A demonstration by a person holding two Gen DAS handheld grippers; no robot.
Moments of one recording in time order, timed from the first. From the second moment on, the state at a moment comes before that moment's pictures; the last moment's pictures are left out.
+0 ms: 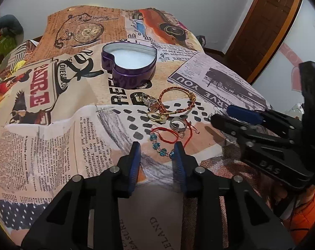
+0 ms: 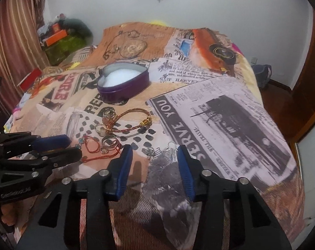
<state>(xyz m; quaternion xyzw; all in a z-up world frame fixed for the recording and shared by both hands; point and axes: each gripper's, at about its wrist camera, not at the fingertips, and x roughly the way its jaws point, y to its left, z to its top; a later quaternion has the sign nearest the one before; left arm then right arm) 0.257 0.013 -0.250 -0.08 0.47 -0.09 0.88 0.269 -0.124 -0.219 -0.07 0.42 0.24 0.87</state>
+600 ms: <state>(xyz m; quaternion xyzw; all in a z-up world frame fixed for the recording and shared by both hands) 0.252 0.023 -0.253 -0.10 0.44 -0.06 0.89 0.283 -0.122 -0.234 -0.07 0.44 0.23 0.86</state>
